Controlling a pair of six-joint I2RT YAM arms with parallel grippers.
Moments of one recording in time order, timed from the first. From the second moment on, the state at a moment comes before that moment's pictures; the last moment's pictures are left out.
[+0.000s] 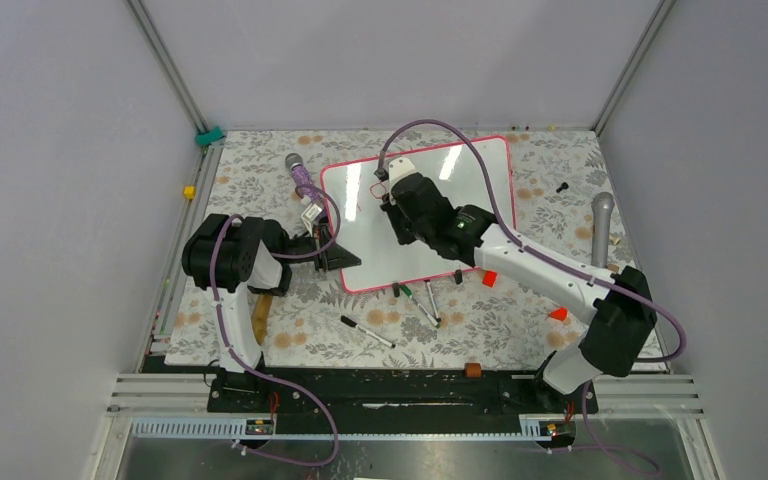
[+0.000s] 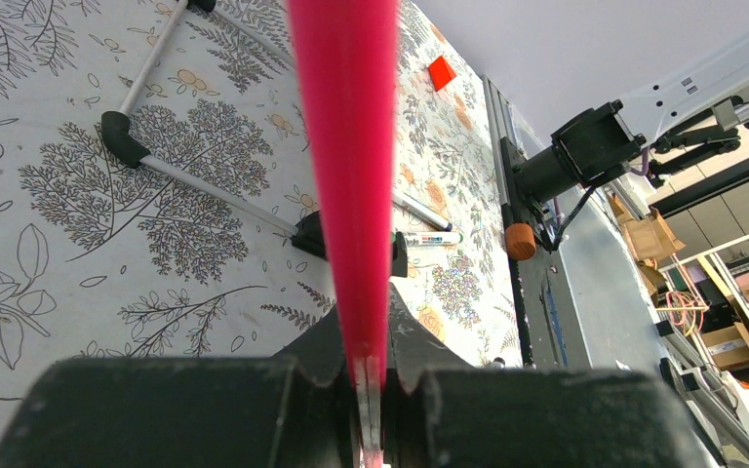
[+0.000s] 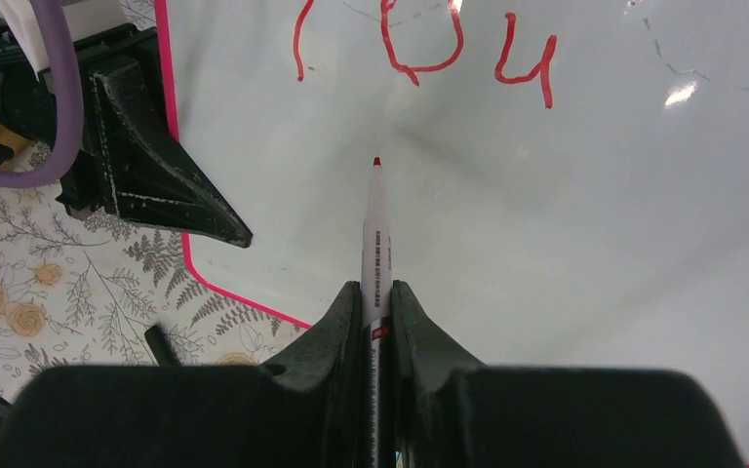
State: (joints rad) left arm -0.11 2.05 0.56 1.48 1.33 -0.73; right arm 0.88 1.55 1.34 -0.45 0.27 0.18
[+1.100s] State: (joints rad) left arm -0.11 2.05 0.56 1.48 1.33 -0.73; right arm 0.98 1.75 1.62 -0.69 0.45 0.12
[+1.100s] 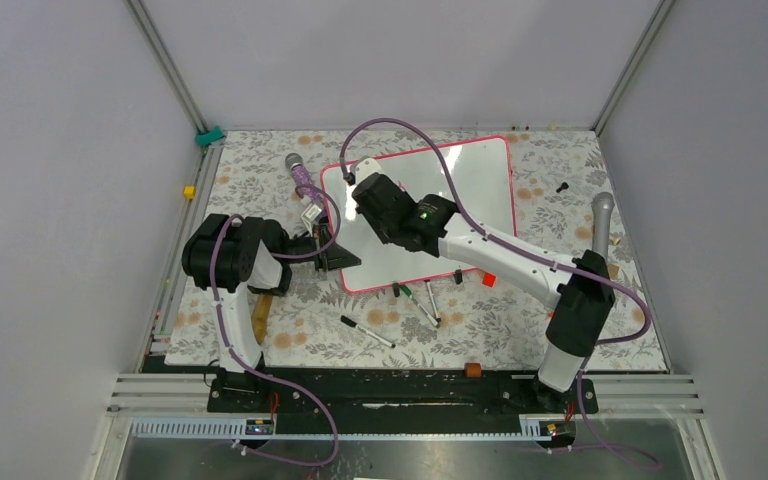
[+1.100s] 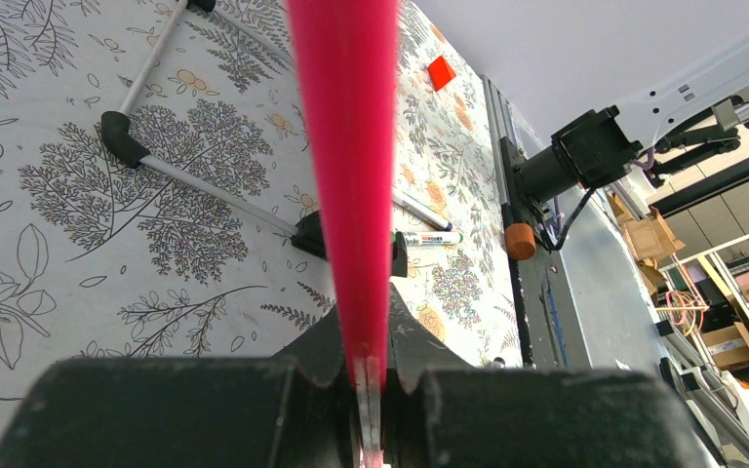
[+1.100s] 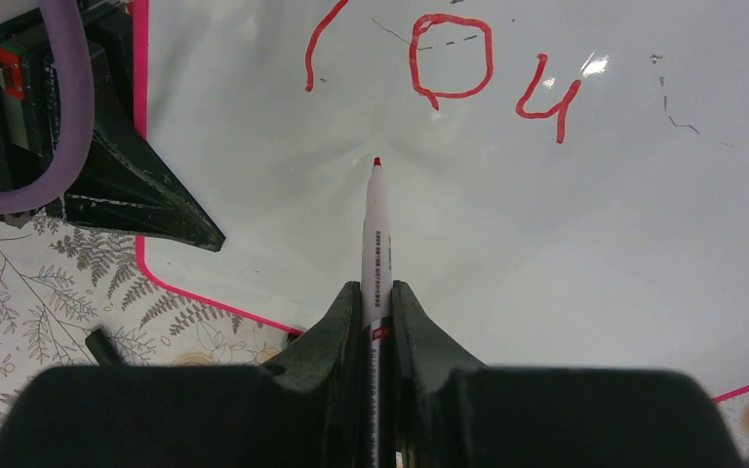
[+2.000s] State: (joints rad) left arm -0.11 2.05 0.56 1.48 1.33 -0.73; right arm 0.98 1.81 1.67 -0.70 0.46 0.11
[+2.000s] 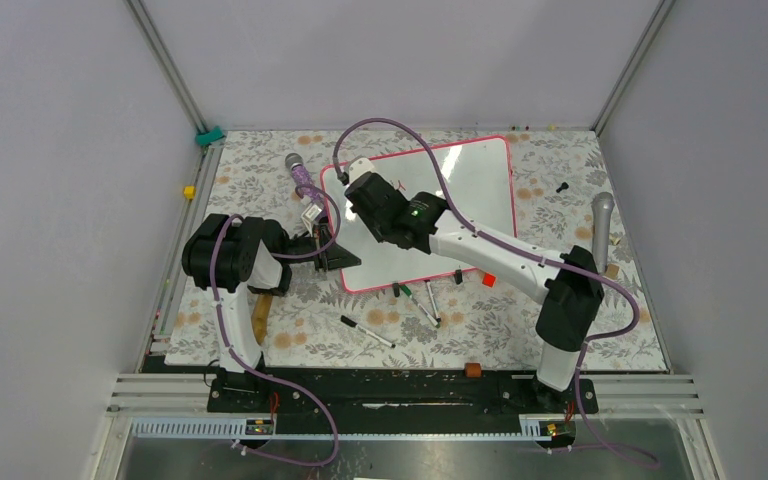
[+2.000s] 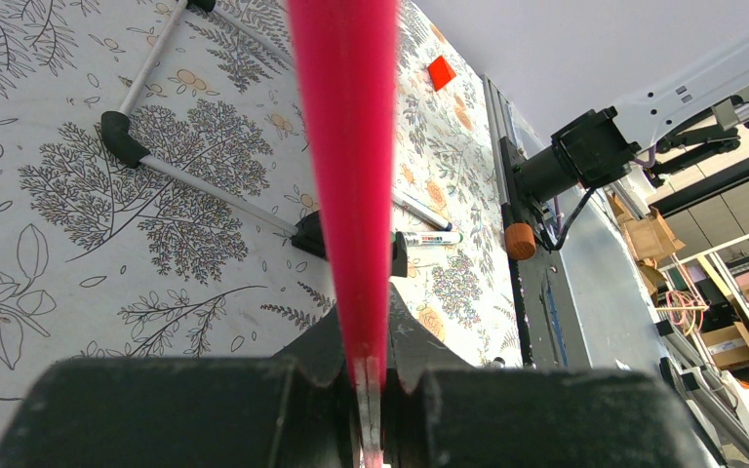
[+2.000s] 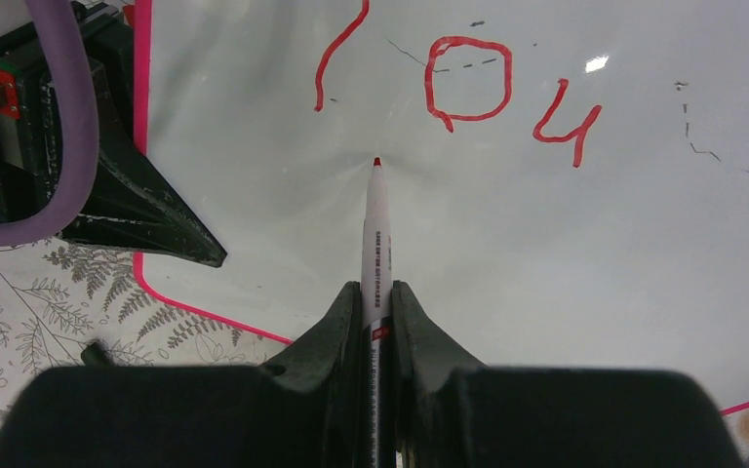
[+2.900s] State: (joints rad) left arm -0.11 2.05 0.56 1.48 1.33 -0.73; right arm 0.98 1.83 1.69 -0.73 0.47 0.11
